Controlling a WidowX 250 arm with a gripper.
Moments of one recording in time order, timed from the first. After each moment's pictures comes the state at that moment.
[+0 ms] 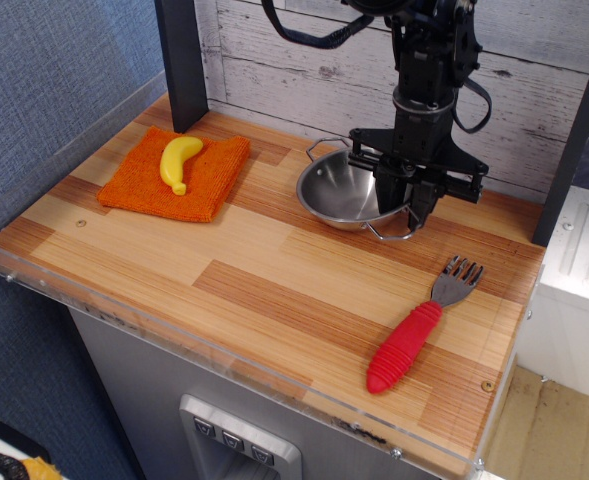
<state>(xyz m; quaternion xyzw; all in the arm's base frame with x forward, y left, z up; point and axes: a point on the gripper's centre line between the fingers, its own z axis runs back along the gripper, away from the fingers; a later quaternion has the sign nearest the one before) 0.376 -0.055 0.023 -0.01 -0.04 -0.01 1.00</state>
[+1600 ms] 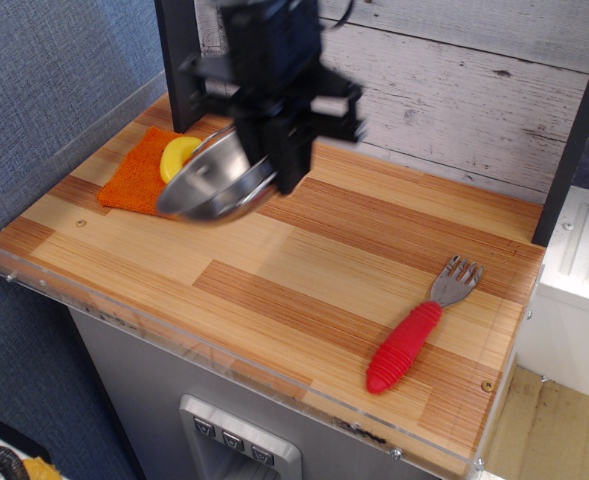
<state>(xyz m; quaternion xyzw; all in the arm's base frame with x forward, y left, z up) 0.250 -0.008 0.132 -0.05 -0.07 -0.01 1.00</state>
